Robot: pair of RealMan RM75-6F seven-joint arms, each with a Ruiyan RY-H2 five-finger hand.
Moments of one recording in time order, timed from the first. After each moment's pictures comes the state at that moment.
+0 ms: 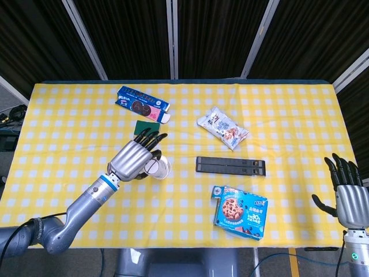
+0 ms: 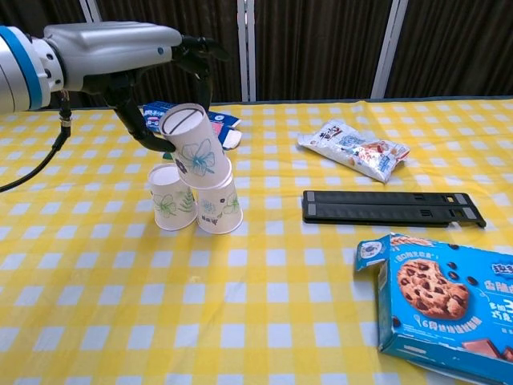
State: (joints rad) left arm -0.86 -1.29 -0.17 -1.82 1.17 0.98 0.48; right arm 0.08 -1.17 0.12 -1.56 -1.49 1.55 0.01
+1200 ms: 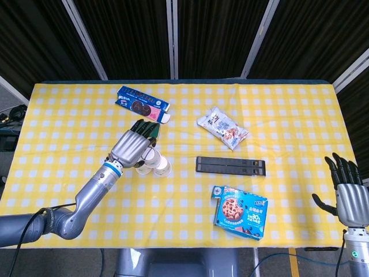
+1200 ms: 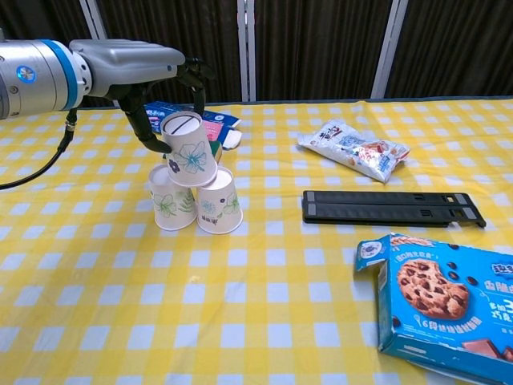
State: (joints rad) left arm -0.97 -1.34 -0.16 -1.72 0.88 0.95 0.63; right arm 0.09 -1.17 0.12 -1.55 -1.48 1.53 0.03
